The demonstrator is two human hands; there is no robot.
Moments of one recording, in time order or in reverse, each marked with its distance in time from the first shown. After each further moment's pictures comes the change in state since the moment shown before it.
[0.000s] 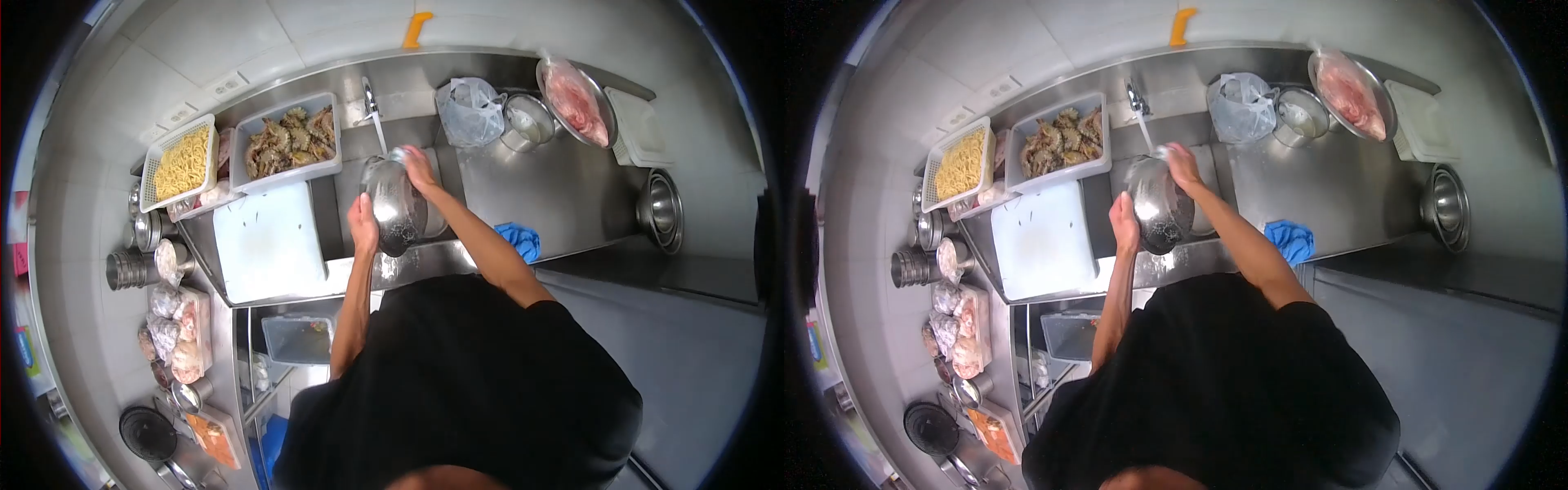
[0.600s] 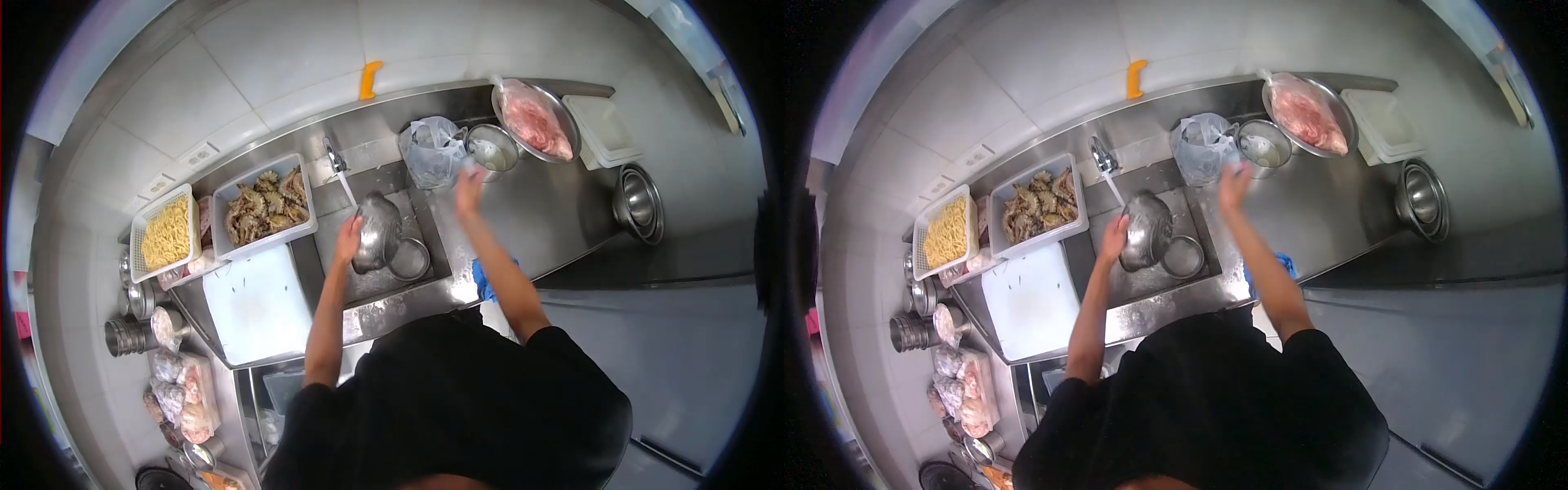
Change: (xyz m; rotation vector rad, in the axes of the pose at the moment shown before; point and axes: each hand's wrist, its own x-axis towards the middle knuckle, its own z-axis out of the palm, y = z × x) left_hand 0.110 -0.044 0.037 0.338 -0.410 0.207; right_hand 0.008 0.021 -0.164 0.089 0.990 -0.045
